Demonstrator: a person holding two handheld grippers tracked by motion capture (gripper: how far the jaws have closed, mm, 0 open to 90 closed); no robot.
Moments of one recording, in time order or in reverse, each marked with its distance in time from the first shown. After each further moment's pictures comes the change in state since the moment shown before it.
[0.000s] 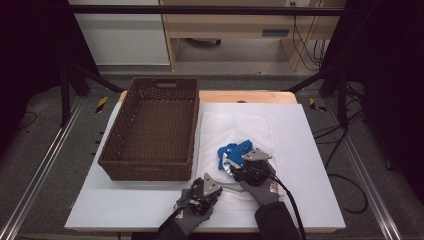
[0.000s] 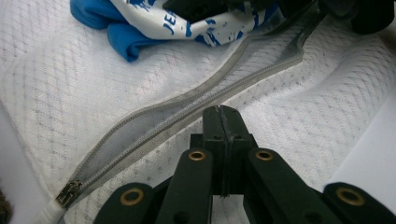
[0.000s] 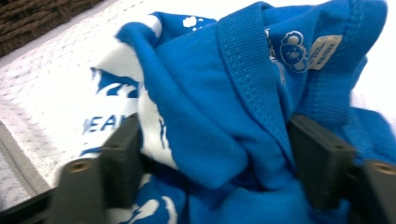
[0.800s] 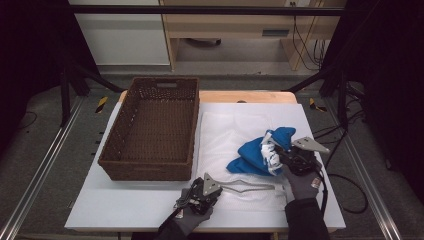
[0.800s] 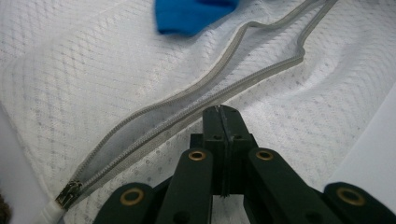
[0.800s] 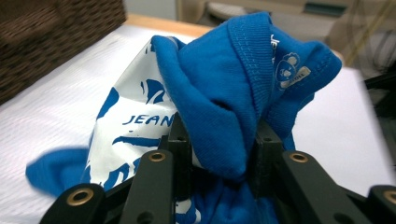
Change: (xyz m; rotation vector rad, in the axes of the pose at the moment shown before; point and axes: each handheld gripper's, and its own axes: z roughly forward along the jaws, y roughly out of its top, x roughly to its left) left arm 0.001 0.000 0.000 0.002 -0.010 0.005; right arm -0.083 0.014 -0.095 -0.171 -0.191 0.141
